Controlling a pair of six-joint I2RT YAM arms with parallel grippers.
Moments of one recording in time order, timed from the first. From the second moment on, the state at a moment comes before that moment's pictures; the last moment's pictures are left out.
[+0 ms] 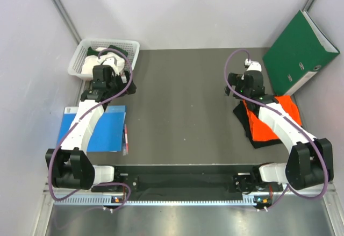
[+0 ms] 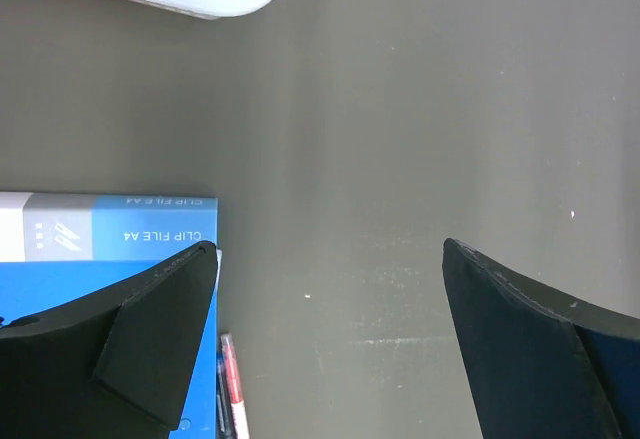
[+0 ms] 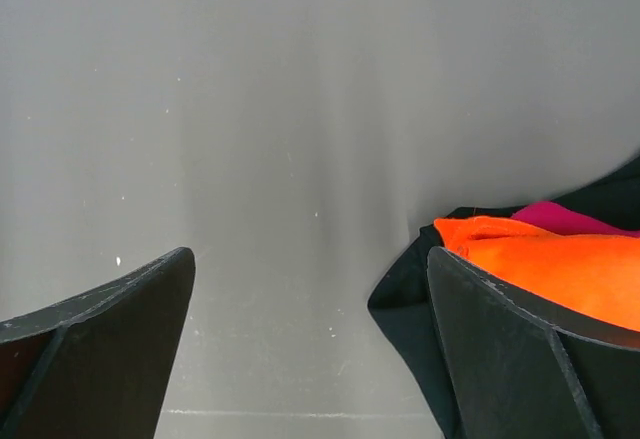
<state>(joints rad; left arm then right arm) -0.06 1.30 1.10 -0.44 0.09 -0.27 0.24 1.29 0.91 -0.18 0.16 0.30</state>
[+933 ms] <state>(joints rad) 0.06 2.01 1.96 -0.63 -0.15 -0.36 0.24 1.32 0.91 -0.17 0.13 0.31</state>
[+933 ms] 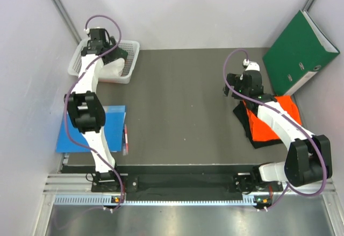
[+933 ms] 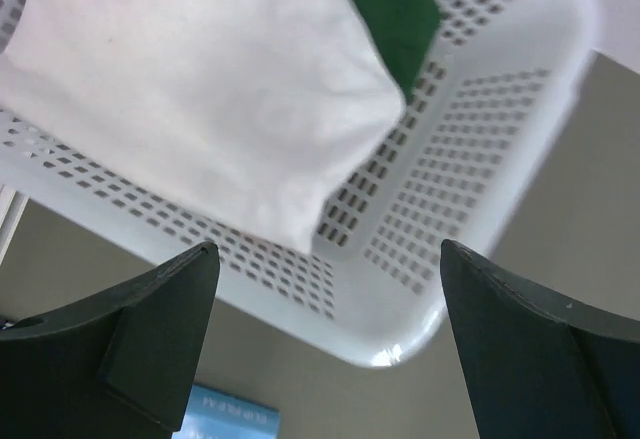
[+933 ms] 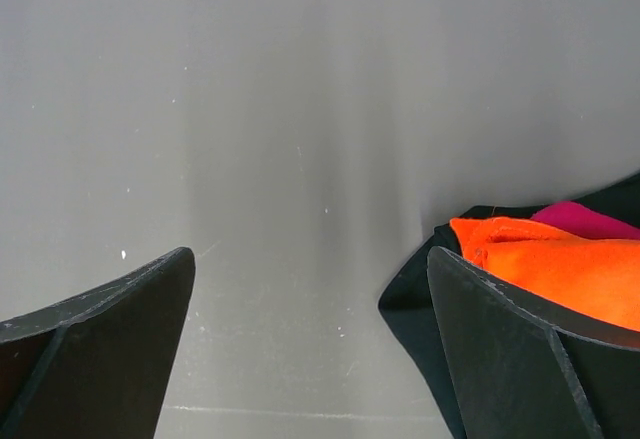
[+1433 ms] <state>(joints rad) 0.10 2.28 2.07 -0.68 -0.03 -0.41 0.24 1.32 0.91 -0.17 0.13 0.31</state>
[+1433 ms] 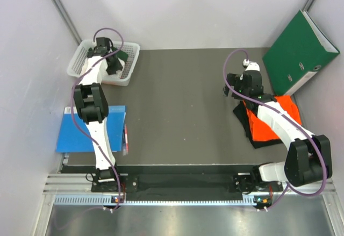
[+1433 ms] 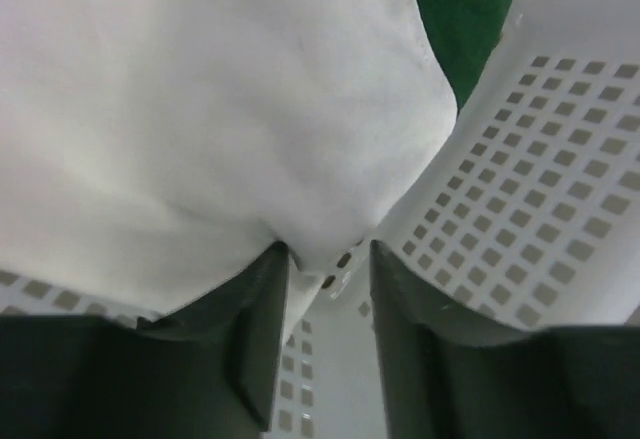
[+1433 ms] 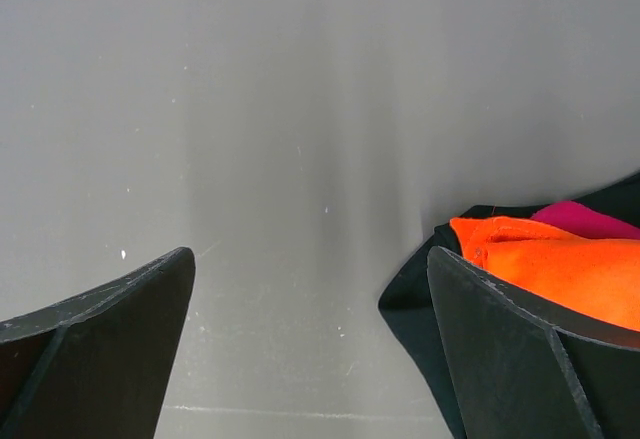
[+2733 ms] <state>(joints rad) -0.25 1.76 2.05 -0.46 0.35 -0.47 0.24 1.32 0.84 -0.14 0.13 0.36</state>
